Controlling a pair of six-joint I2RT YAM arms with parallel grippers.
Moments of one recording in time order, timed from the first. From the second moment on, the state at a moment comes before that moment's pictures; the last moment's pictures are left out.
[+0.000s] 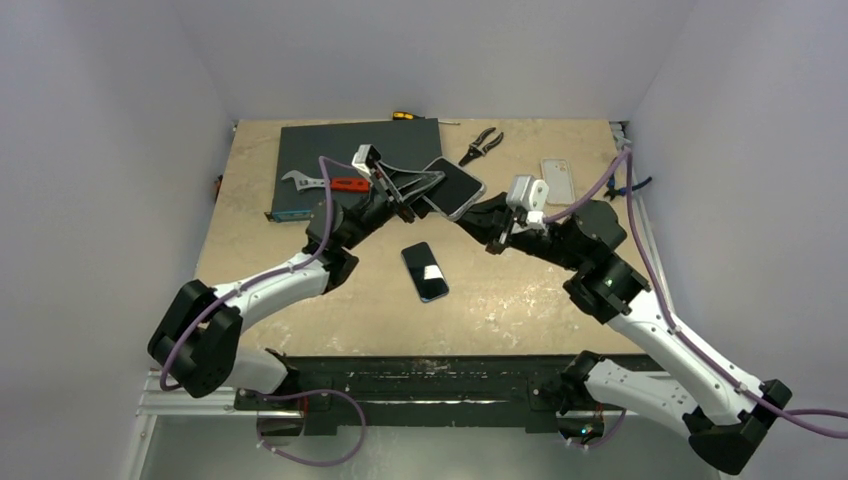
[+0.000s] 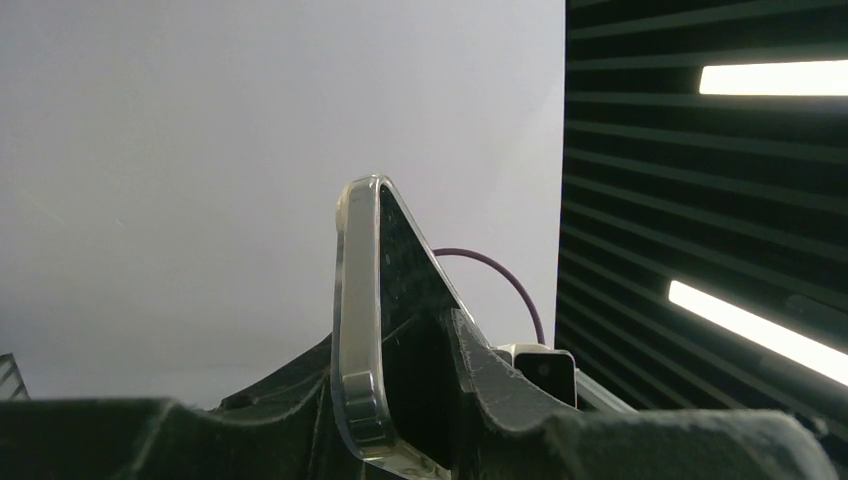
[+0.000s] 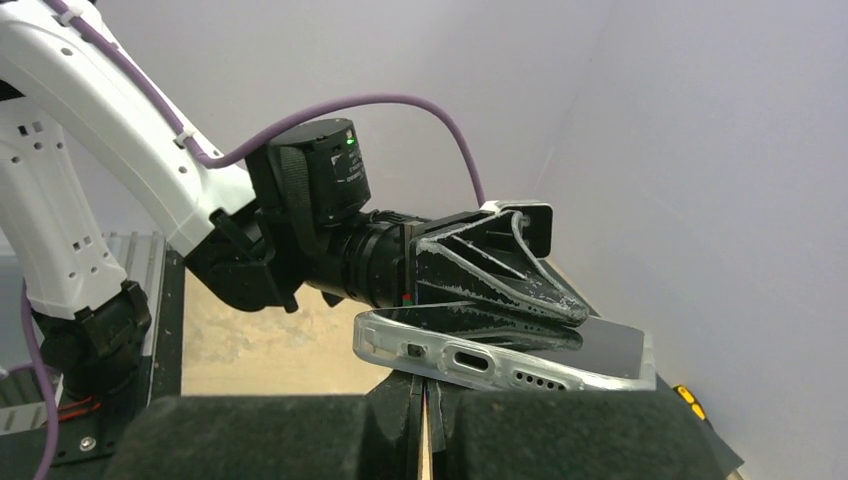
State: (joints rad) left arm -0.65 1.39 0.77 1.03 0.35 -1.85; right arm 0.73 0.92 1.01 0.09 -0.46 -0.14
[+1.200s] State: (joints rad) left arm -0.38 1.24 0.78 1.02 0.67 -1.62; right arm 0.73 0.83 0.98 0.05 -0.26 0.39
